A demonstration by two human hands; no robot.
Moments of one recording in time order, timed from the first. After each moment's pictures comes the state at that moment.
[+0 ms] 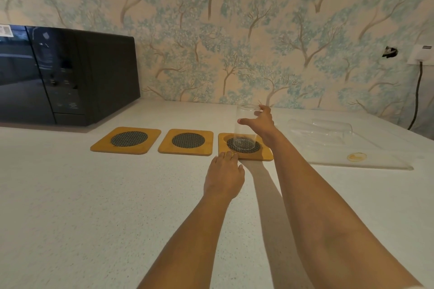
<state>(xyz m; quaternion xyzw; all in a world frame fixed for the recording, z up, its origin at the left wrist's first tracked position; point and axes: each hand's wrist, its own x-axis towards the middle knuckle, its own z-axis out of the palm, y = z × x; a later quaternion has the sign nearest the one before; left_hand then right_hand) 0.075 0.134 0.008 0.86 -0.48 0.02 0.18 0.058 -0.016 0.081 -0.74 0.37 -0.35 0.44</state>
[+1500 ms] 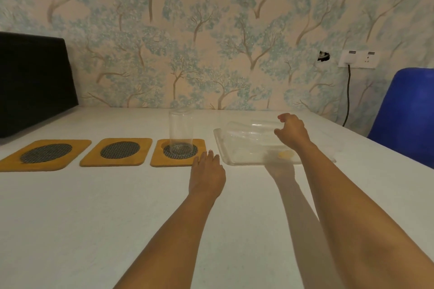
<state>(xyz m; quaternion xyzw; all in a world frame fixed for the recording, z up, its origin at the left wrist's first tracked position) -0.003 0.036 0.006 0.83 -0.52 0.06 0.18 -0.148 -0.132 0.093 -0.81 0.49 -0.31 0.11</state>
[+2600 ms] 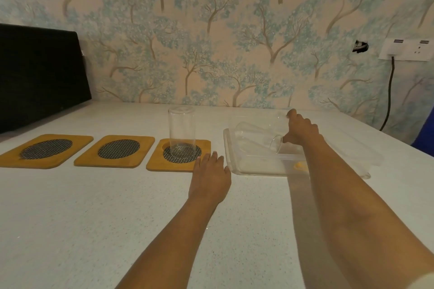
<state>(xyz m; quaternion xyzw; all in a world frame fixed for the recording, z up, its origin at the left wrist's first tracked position) 0.004 0.011 0.004 0.85 -0.49 0.03 0.19 -0.106 -0.219 0.078 -0.85 0.50 -0.14 0.00</state>
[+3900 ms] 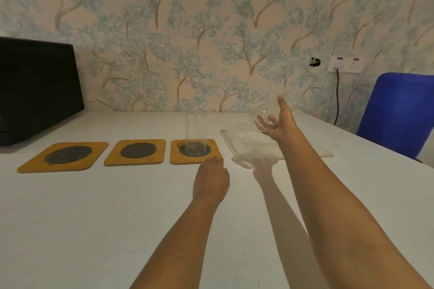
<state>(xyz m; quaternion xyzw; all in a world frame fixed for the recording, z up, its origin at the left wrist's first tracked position) 0.011 0.098 0.007 0.79 -0.54 0.04 0.29 -0.095 -0.044 0.133 -0.31 0.33 -0.52 0.73</state>
